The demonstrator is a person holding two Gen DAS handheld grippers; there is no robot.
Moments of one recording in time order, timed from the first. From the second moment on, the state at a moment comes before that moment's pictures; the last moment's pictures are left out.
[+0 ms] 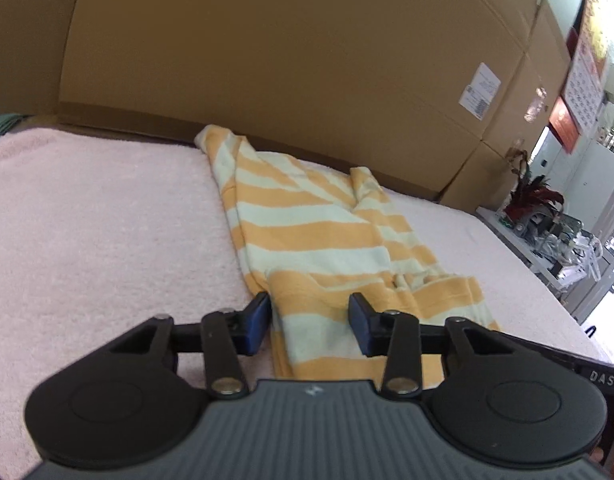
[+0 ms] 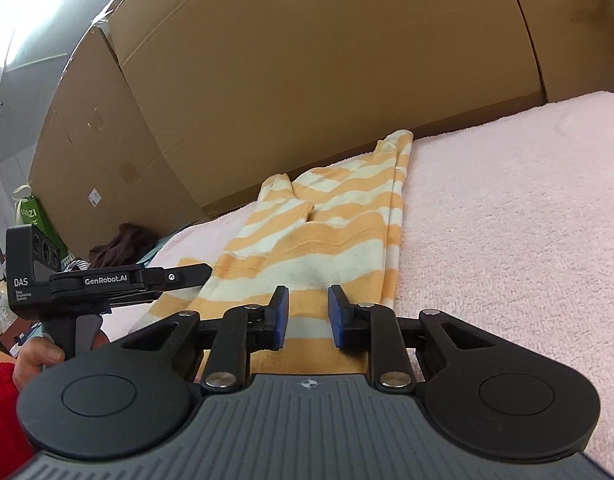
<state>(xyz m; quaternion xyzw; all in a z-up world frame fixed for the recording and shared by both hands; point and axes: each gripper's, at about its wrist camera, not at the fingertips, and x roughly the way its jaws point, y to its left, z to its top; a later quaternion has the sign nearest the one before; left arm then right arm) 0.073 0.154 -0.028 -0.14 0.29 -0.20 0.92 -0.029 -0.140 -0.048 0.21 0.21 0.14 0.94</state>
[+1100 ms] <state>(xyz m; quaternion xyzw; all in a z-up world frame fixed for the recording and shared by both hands) -0.025 0.150 -0.021 -0.08 0.21 -0.23 0.95 -0.065 -0.149 -0.050 0.24 0.18 0.10 0.95</state>
